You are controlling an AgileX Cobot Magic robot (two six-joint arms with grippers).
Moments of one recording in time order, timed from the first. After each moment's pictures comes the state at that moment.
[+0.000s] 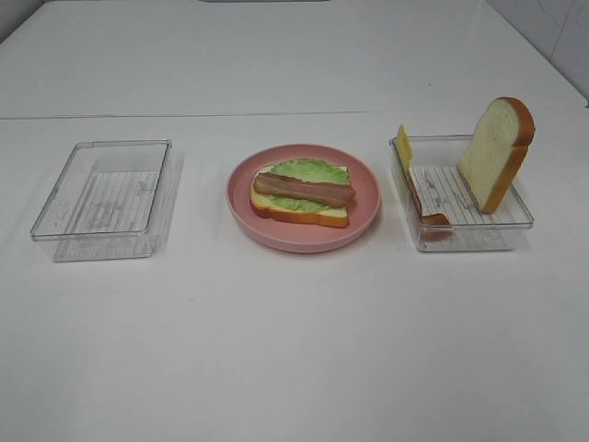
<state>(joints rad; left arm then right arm) 0.05 0.00 -0.52 -0.02 1.08 0.01 -0.01 0.24 -0.54 0.09 0.96 -0.06</state>
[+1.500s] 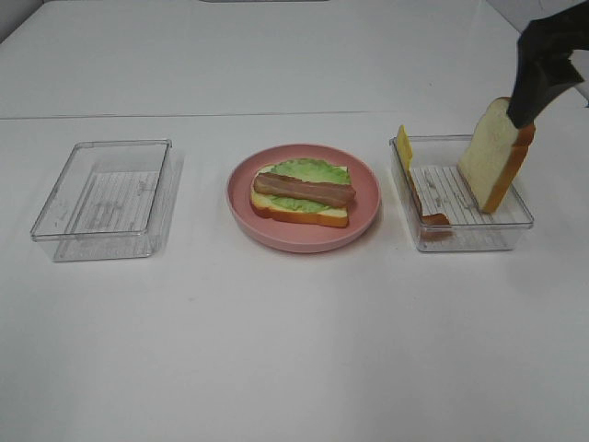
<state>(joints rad) 0.05 0.00 -0.52 -0.02 1.08 0.01 0.16 1.58 -1.40 0.00 1.17 -0.03</state>
